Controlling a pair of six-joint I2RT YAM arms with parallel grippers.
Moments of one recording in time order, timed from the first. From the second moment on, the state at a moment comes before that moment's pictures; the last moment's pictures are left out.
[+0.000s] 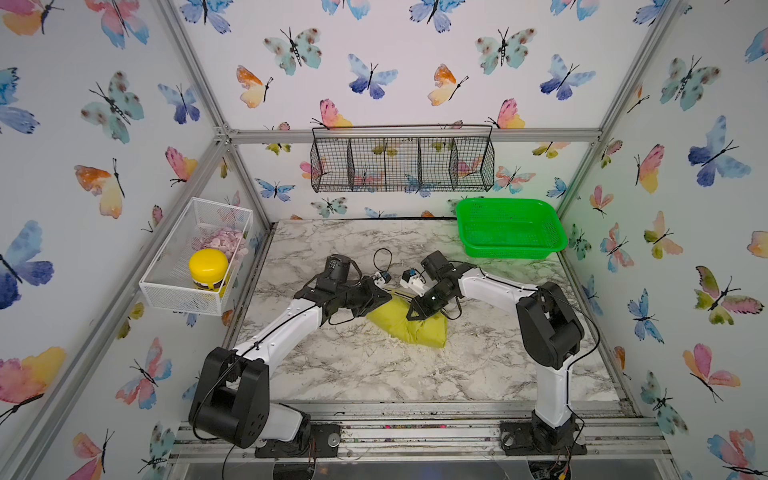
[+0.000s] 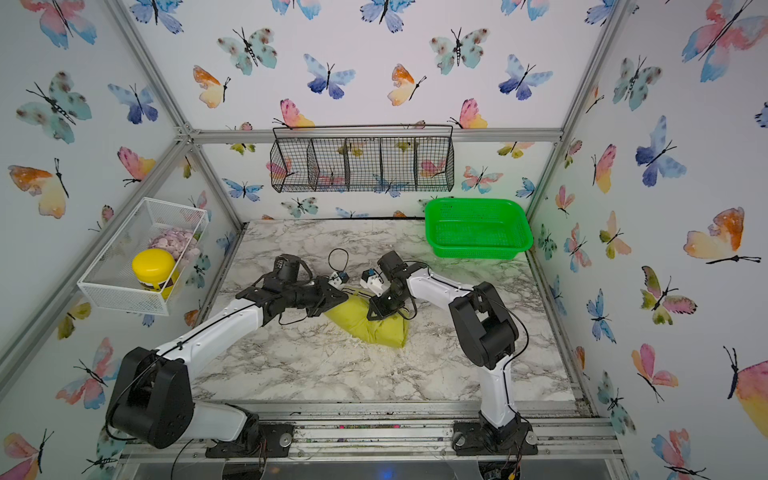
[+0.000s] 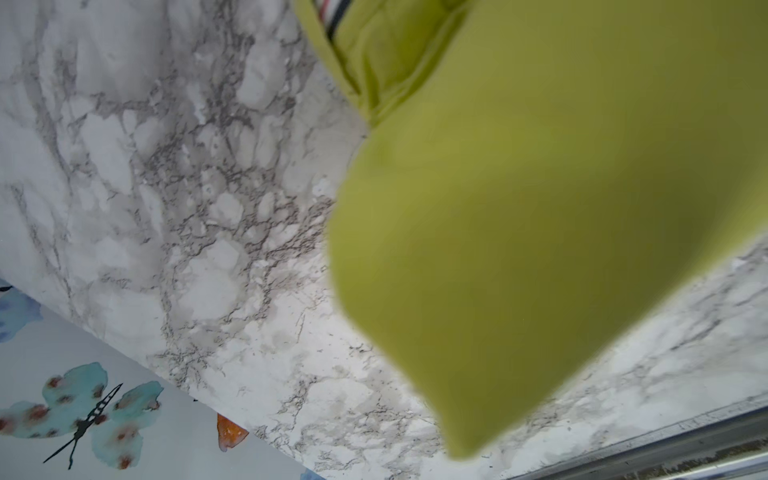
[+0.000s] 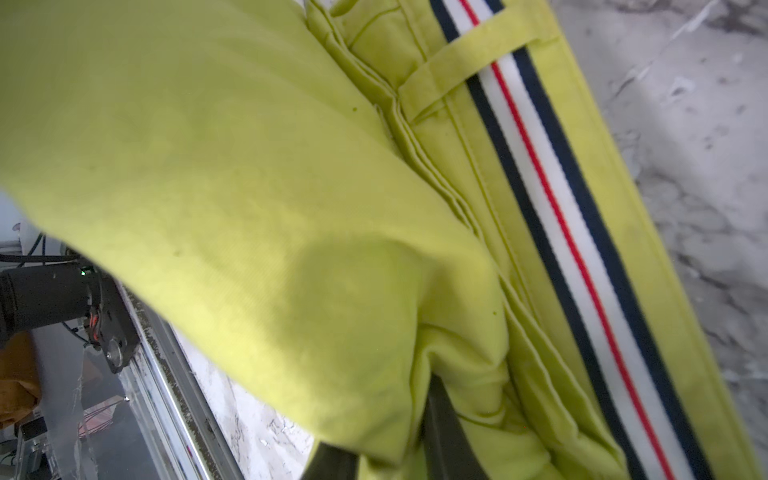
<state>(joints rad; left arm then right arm) -0.39 1.41 0.93 -0.27 0.67 -1.00 0.64 2.04 1.45 -0.66 -0.46 -0.02</state>
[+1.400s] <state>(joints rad) -0.37 2.03 1.05 0.26 0.69 -0.93 1.10 1.68 1.32 -0.66 0.31 -0.08</state>
